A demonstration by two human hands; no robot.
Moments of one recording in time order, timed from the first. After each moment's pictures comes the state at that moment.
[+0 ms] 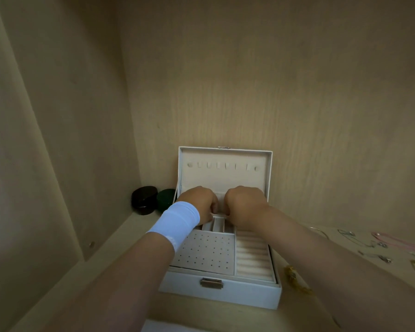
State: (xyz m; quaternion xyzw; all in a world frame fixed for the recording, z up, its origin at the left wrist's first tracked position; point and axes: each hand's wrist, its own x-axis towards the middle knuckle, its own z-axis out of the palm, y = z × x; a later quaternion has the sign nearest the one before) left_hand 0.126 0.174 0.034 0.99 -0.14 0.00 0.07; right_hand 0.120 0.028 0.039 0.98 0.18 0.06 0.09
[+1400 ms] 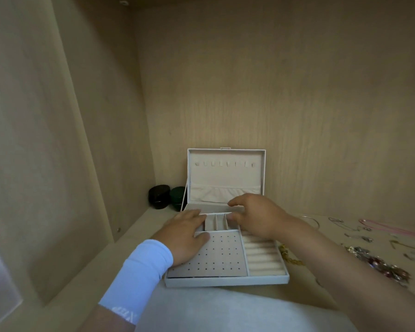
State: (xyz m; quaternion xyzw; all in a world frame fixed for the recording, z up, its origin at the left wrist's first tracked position) left_hand -0.031 0.210 0.027 0.98 -0.12 -0.01 0.13; right_hand 0.020 -0.006 0.043 0.96 0.20 0.06 -0.18
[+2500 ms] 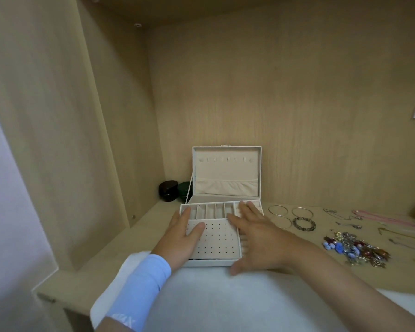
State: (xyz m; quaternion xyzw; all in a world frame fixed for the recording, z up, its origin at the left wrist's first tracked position) left_hand -0.107 0.195 0.003 0.92 0.01 0.06 0.40; right_hand -0.076 -0.029 0.016 0.95 0.27 -0.04 -0.13
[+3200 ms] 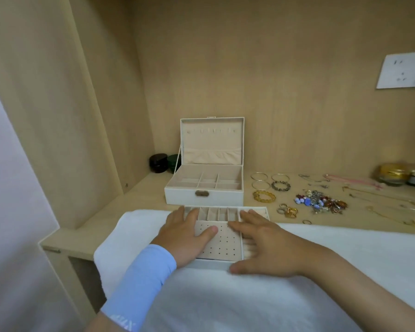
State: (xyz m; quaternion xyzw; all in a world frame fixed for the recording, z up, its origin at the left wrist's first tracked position) left_hand -0.192 0.154 -0.020 0.98 -0.01 -0.03 0.20; right_hand -0.192 -0.069 -0.018 0.95 0.26 -0.08 -0.17
